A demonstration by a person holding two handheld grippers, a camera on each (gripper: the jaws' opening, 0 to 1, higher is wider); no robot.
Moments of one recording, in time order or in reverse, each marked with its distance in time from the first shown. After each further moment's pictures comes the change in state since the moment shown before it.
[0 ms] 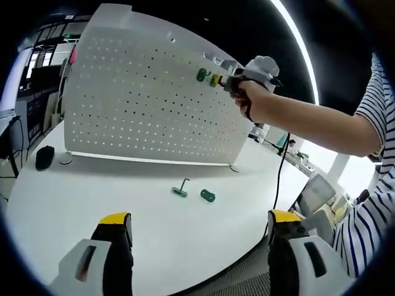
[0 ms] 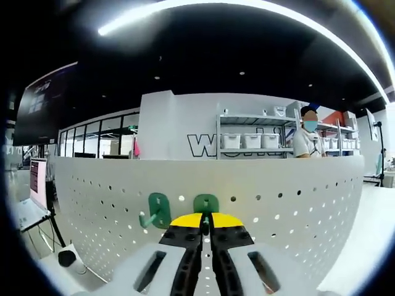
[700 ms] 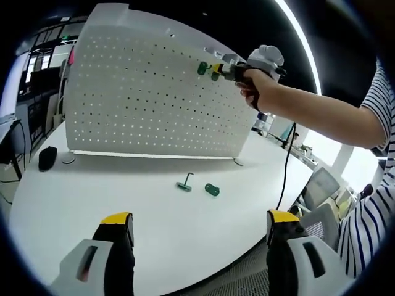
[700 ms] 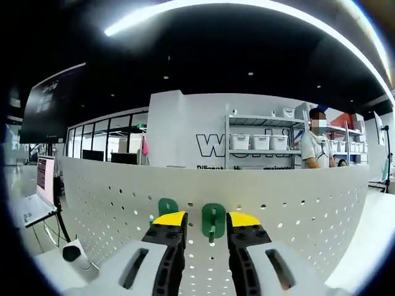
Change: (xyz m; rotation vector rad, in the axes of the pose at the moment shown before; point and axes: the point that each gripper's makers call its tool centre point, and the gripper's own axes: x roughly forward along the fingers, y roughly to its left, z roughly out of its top) left arm 0.001 0.003 -0.007 0.034 0.046 0.033; right arm -0.008 0.001 0.016 -0.055 -0.006 0.083
